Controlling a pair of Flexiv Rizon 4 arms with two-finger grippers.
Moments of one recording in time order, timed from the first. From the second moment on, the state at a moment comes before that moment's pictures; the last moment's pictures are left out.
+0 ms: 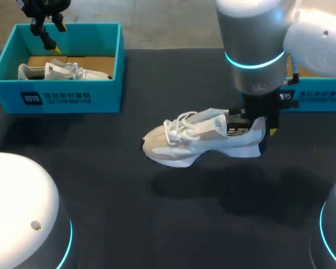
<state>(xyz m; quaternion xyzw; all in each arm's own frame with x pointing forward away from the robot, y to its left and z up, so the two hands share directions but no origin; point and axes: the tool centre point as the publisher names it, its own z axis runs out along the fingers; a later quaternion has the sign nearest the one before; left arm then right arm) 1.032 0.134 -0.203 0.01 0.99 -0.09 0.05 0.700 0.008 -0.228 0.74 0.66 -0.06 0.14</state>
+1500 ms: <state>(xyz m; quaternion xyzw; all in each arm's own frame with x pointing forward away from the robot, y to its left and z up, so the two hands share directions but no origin) 1.032 0.134 -0.203 0.01 0.99 -0.09 0.05 0.746 0.072 -0.383 0.77 0.64 -0.04 0.07</state>
